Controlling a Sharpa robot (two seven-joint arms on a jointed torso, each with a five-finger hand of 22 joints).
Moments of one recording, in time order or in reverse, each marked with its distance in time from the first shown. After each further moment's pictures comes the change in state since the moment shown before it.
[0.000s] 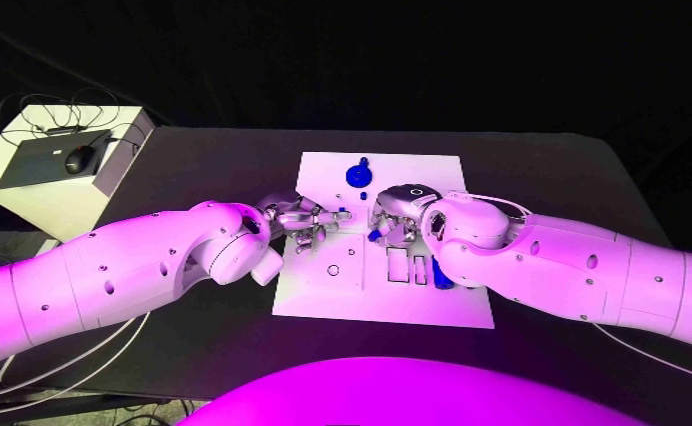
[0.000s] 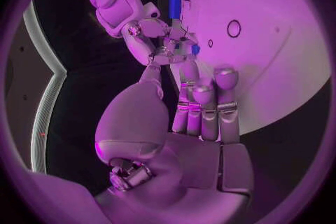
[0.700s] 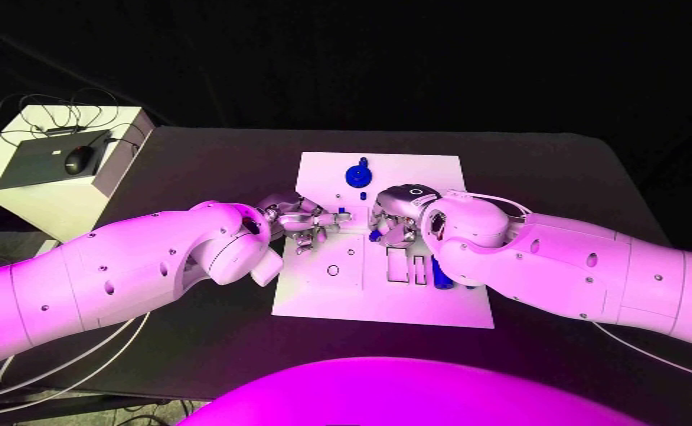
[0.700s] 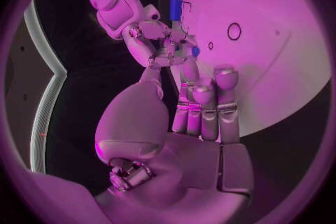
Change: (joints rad) left arm 0.000 0.001 0.000 0.000 0.000 0.015 -0.001; left_hand 0.000 0.000 0.000 0.000 0.000 0.010 0.003 -0.015 -0.018 0.000 0.000 0.000 0.006 0.000 0.000 0.000 0.003 0.000 0.000 0.000 0.000 0.000; right arm 0.001 -0.001 0.001 -0.001 0.008 0.007 0.010; right_hand -0.039 0.032 0.106 -0.031 -0.019 0.028 -0.024 -0.004 -0.001 0.008 -0.014 0.012 0.014 0.004 -0.011 0.014 0.011 0.000 0.000 0.000 0.000 0.020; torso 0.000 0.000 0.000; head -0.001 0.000
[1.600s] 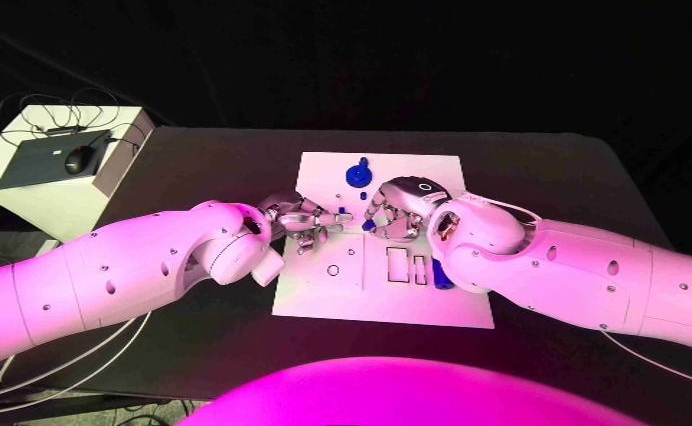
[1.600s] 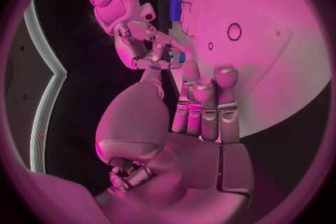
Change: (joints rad) left arm 0.000 0.003 0.000 0.000 0.000 -0.006 -0.002; left_hand 0.006 0.006 -0.001 -0.007 0.000 0.020 0.037 -0.163 -0.239 -0.014 0.014 -0.008 0.007 -0.007 0.018 -0.011 -0.020 0.000 -0.006 0.016 -0.016 0.000; right arm -0.003 -0.056 0.007 0.088 0.019 -0.183 0.021; right_hand 0.000 -0.017 -0.028 0.039 -0.048 0.015 -0.008 0.001 0.003 0.014 -0.004 0.005 0.013 0.009 -0.008 0.007 0.016 0.000 0.000 -0.008 0.000 -0.005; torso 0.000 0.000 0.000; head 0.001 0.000
